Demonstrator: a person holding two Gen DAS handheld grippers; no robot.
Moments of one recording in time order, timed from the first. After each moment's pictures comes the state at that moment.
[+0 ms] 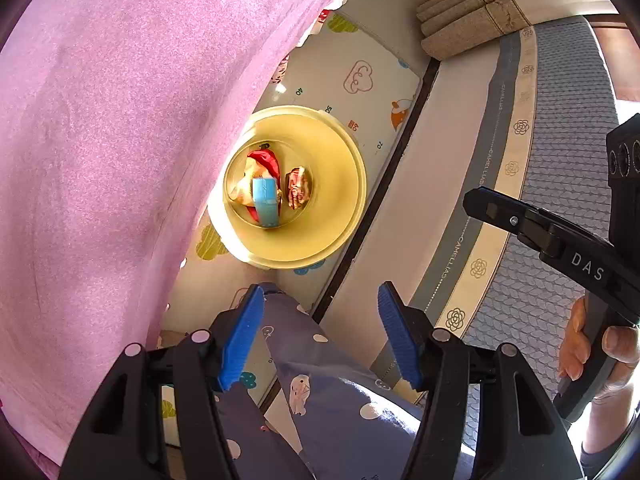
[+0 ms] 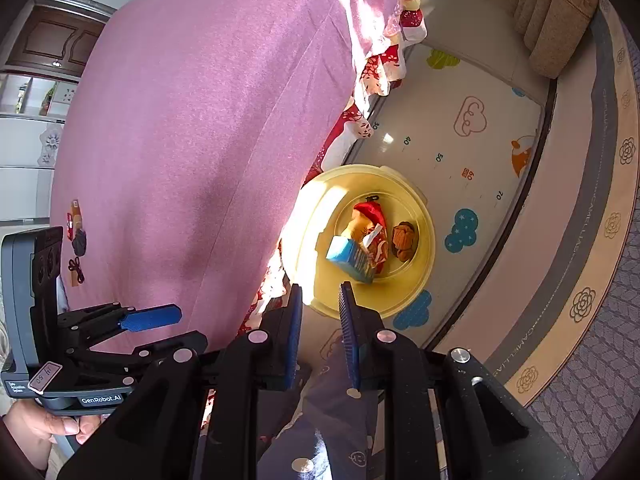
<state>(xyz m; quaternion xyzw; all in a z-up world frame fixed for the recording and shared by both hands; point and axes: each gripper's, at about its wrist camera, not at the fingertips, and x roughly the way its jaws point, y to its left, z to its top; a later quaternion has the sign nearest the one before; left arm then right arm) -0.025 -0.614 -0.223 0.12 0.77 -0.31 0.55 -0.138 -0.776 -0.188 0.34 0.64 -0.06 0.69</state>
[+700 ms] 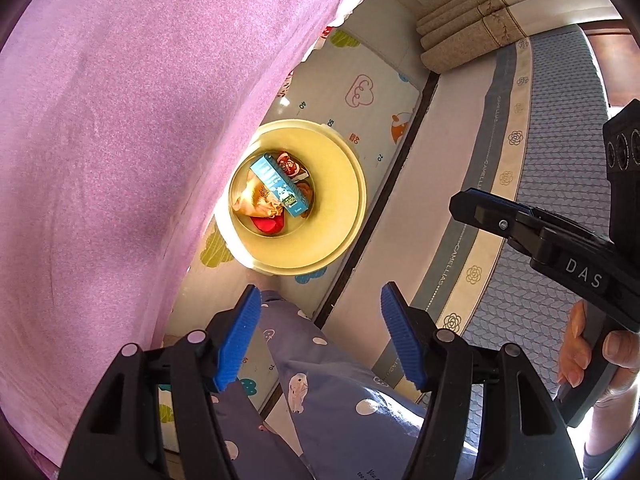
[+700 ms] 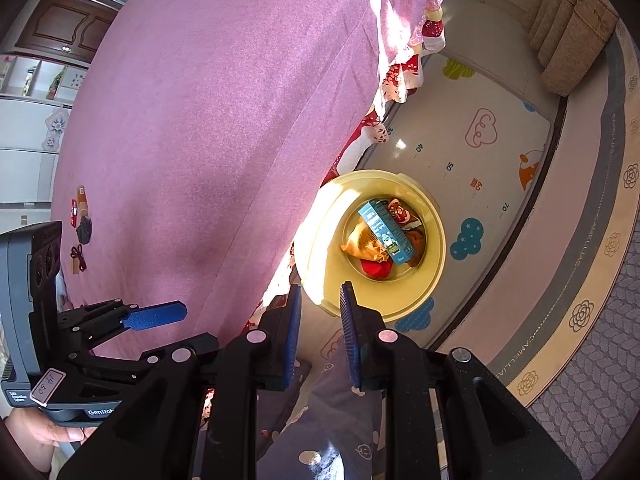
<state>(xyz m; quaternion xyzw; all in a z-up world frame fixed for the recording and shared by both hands) -0.023 -0.606 -0.202 0.11 0.75 -0.31 0.57 -0.119 -0.760 -0.171 0.31 0.65 -0.04 0.69</state>
